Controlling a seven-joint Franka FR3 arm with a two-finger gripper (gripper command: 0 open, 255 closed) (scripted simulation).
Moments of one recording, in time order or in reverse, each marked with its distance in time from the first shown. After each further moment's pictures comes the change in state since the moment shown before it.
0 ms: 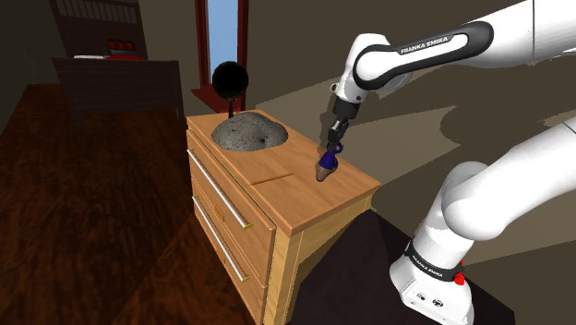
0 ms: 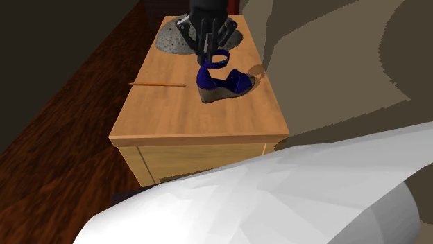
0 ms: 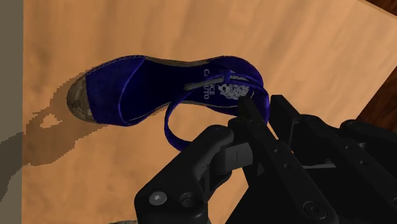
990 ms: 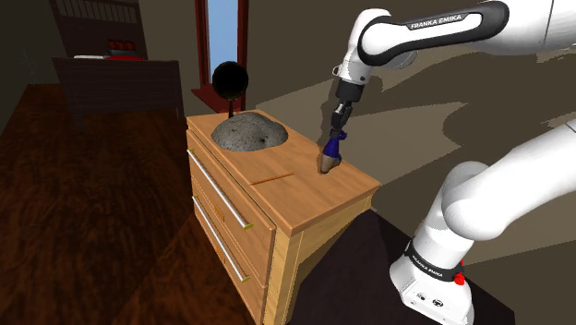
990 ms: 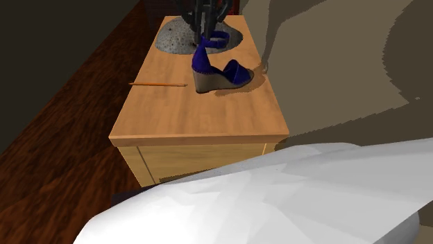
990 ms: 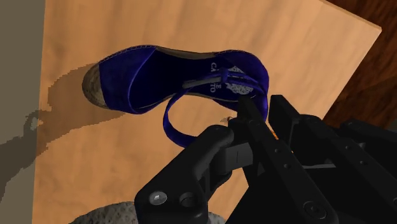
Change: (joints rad) arm 0.005 -0.021 0.018 0.126 0.003 -0.170 0.022
